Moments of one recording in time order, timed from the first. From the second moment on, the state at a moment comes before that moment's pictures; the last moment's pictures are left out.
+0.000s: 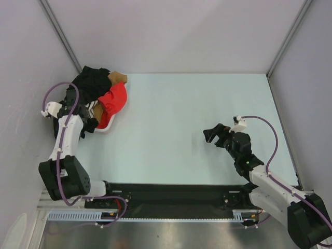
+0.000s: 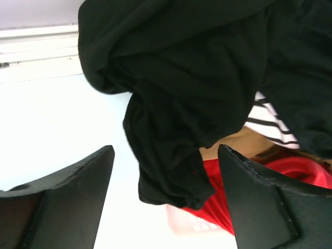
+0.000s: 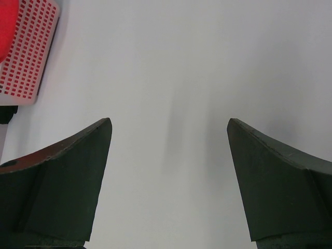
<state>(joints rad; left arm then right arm) 0.22 1.37 1.15 -0.77 -0.60 -1.11 0.41 0.87 0.28 0.33 0.06 0.63</state>
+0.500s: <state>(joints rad) 0.27 1.58 1.27 -0.80 -0.56 -1.02 0.41 0.88 0.28 0.33 0.06 0.62</state>
